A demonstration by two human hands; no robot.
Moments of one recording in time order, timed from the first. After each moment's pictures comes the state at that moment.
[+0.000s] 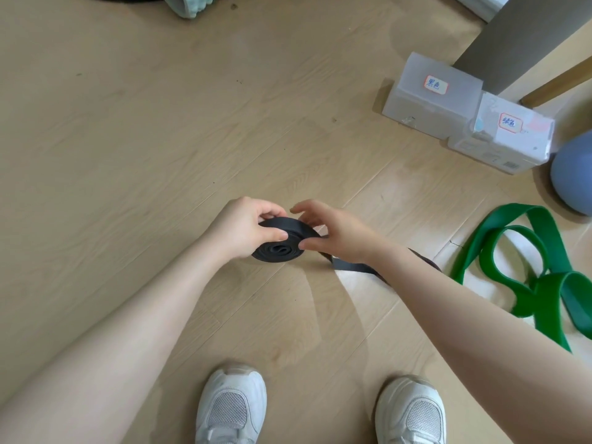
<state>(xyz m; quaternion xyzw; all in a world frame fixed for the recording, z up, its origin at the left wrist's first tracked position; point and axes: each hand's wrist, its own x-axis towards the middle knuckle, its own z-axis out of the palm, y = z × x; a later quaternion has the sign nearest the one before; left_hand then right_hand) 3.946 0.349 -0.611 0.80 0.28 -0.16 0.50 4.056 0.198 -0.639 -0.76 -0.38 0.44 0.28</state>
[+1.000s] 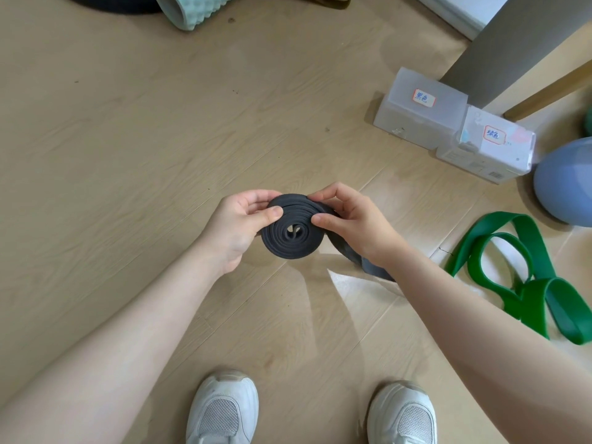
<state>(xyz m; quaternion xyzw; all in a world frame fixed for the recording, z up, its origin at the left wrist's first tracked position) 3.951 0.337 -0.603 0.58 0.34 0.00 0.74 4.064 0.186 -0.609 -0.69 -0.24 0.41 0.54</state>
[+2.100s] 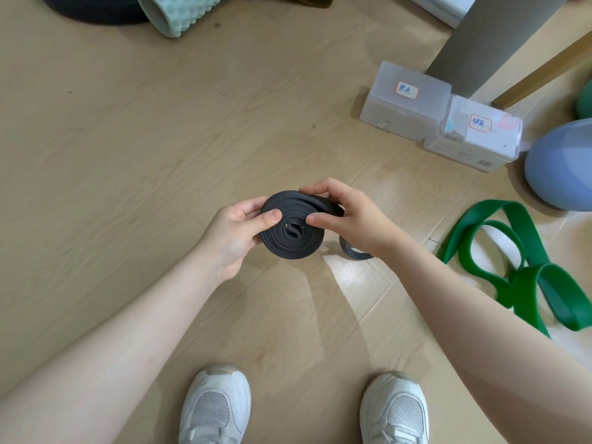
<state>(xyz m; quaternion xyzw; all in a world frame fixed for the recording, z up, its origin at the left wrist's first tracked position) 3.950 0.308 -0.603 0.51 0.34 -0.02 0.79 4.075 0.160 -0.599 -0.73 -0.31 0.38 0.47</state>
